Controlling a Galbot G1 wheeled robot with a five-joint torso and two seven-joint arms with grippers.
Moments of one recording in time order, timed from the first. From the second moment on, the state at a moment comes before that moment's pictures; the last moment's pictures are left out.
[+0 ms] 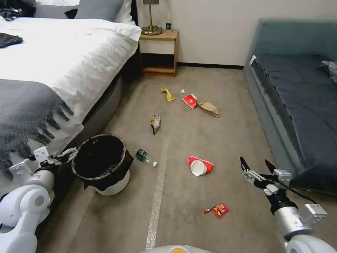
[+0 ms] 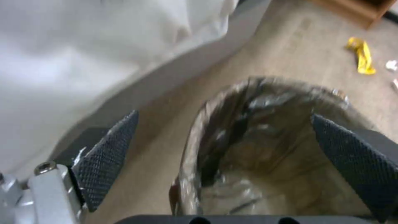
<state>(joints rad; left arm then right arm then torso) 1.42 -1.12 -0.88 -1.97 -0.93 0.59 -0.39 -1.74 1.42 0.80 2.17 0.46 -0.11 -0.17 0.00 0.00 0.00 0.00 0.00</state>
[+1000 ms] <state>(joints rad) 1.34 -1.19 -0.85 -1.77 -0.93 0.64 -0.40 -1.76 1.44 0.78 2.18 0.44 -0.11 -0.18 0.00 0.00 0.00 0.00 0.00</state>
